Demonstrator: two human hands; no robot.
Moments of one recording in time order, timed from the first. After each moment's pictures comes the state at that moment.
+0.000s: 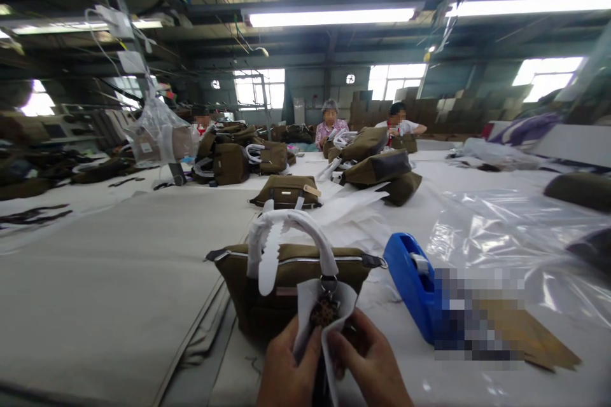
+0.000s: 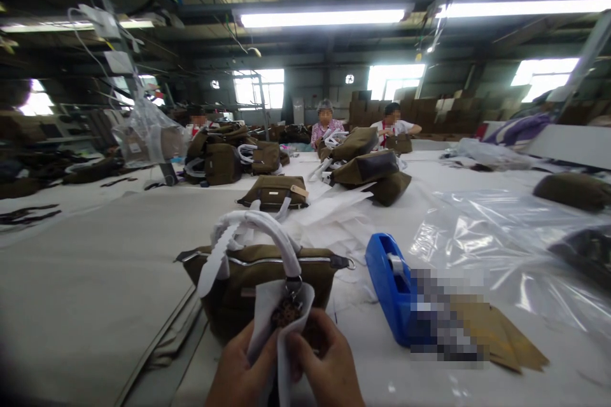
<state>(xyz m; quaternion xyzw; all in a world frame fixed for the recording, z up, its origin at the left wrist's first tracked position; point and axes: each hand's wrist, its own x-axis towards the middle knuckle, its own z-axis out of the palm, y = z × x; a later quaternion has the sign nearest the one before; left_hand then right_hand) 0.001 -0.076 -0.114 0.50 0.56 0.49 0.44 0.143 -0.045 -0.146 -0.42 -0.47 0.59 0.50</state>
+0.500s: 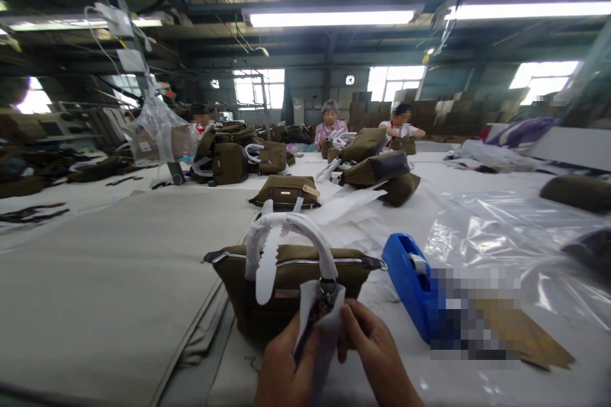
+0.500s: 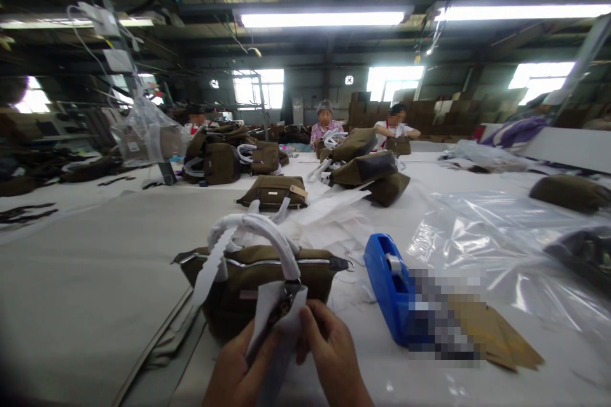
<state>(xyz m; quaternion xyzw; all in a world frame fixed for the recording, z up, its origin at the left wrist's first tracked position) -0.003 -0.078 -0.103 0.56 0.57 0.49 0.36 0.156 -0.031 -0.130 -0.40 -0.56 0.56 0.46</state>
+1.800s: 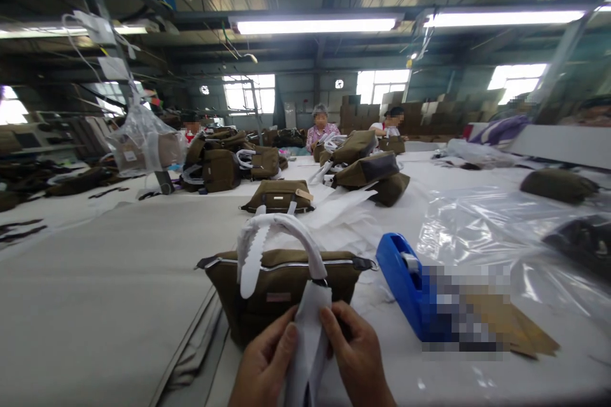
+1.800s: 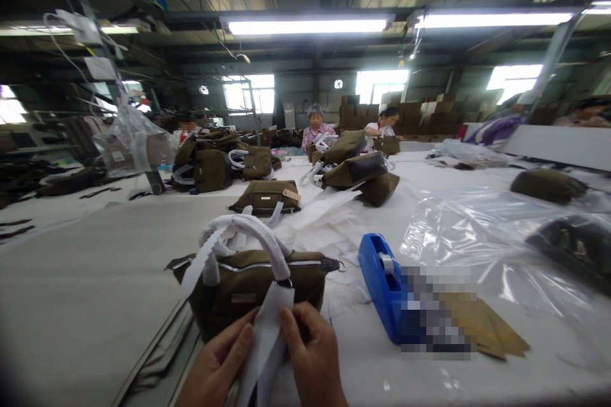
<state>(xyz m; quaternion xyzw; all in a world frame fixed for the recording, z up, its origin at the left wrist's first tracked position) -0.024 -0.072 -0.108 0.45 0.51 0.54 0.49 0.131 -0.032 -0.134 -0.45 -0.59 0.42 0.52</state>
